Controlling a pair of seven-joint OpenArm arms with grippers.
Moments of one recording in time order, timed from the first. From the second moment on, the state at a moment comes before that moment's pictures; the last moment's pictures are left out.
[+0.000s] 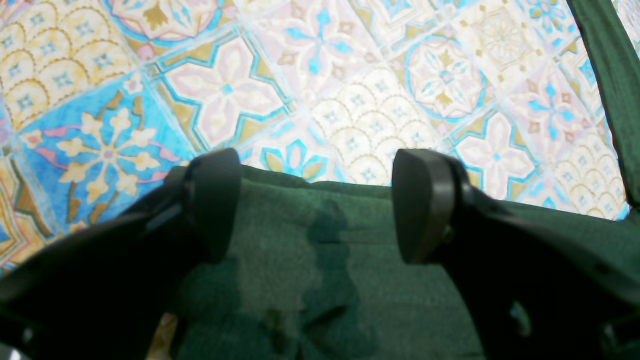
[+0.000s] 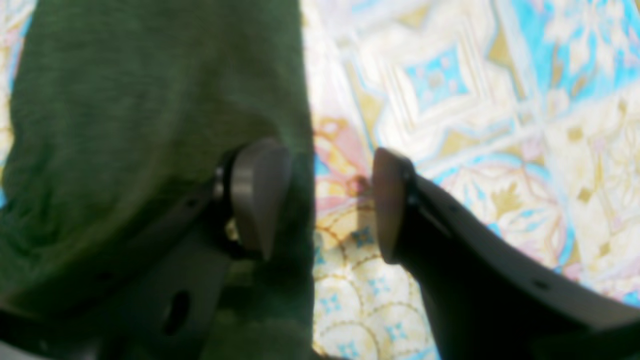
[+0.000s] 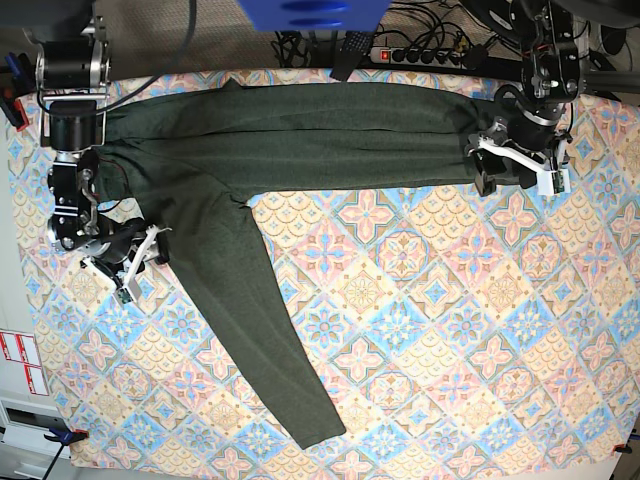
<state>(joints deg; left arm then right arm) 29.3 -13.5 -16.6 103.9 -31.0 -7.1 28.8 16.1 22.2 1.1 53.3 11.3 35.5 -31.5</state>
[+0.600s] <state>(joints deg) 29.7 -13.5 -16.5 103.9 -31.0 -7.1 28.8 22.3 17.0 0.7 39.8 11.5 35.9 -24.1</state>
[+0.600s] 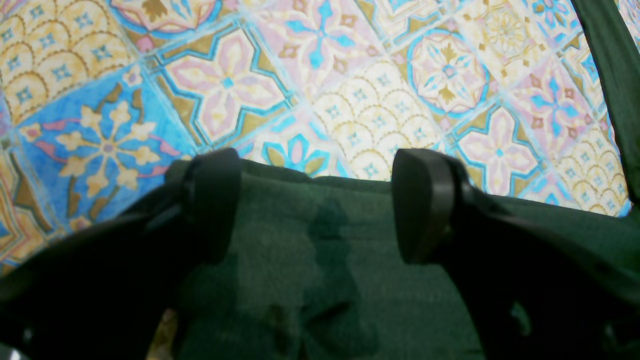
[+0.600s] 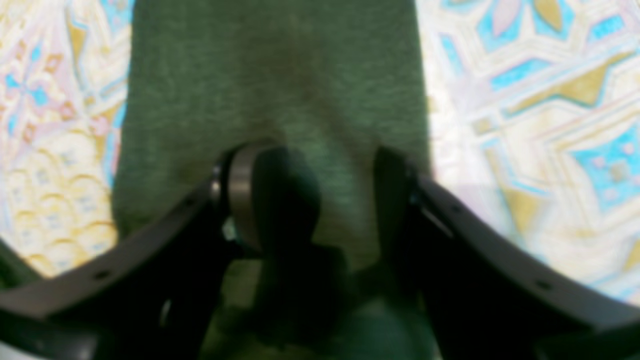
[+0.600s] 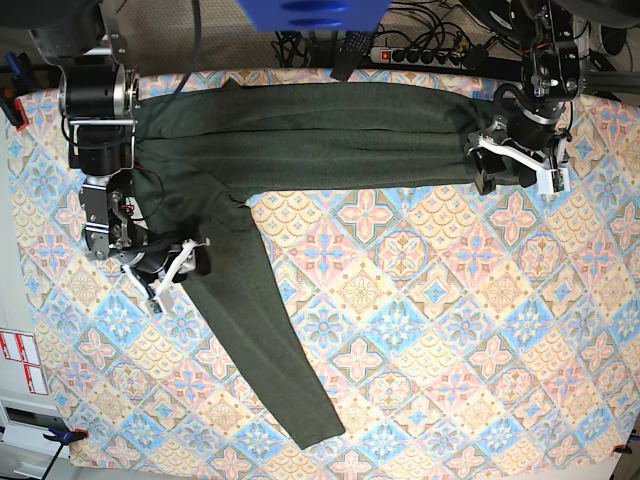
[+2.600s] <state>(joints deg) 30.1 -13.5 -16.4 103.9 -30.9 -7.1 28.8 14.7 16.0 -9.4 48.7 12.1 35.7 -17.3</state>
